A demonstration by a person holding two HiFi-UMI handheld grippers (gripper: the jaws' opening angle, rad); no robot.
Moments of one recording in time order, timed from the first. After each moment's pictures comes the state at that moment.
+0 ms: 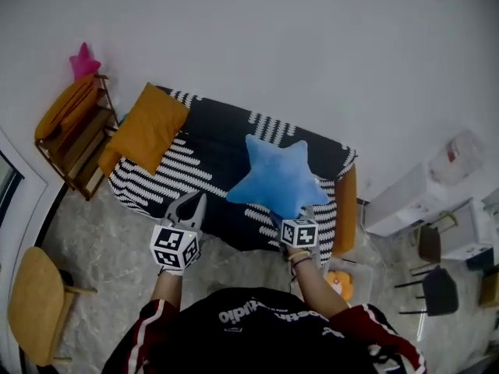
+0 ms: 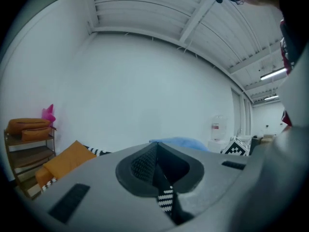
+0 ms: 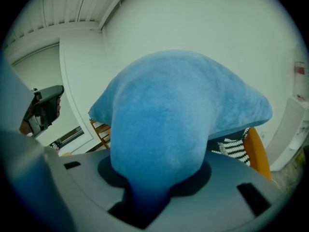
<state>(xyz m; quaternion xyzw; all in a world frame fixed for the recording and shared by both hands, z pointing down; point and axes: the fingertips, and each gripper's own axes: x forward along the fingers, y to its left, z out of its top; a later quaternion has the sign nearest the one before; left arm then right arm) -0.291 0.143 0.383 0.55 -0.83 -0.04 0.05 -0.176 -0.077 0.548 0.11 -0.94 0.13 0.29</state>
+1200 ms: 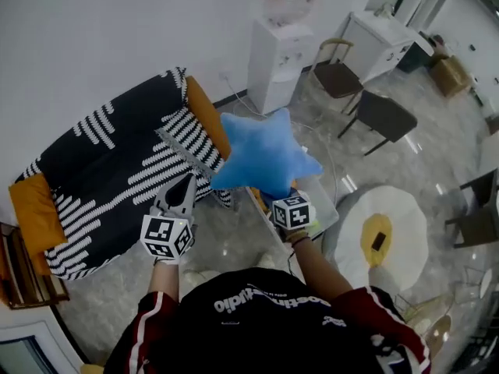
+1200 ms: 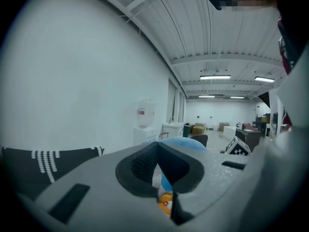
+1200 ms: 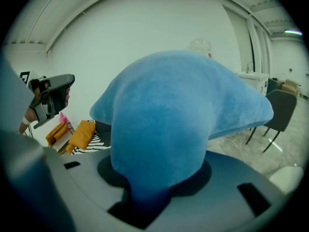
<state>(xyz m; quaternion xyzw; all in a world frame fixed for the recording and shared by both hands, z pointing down) 0.140 -0.173 0.398 0.82 -0.57 0.04 0.08 0.343 -0.221 0.580 0.40 -0.85 0.25 0.23</state>
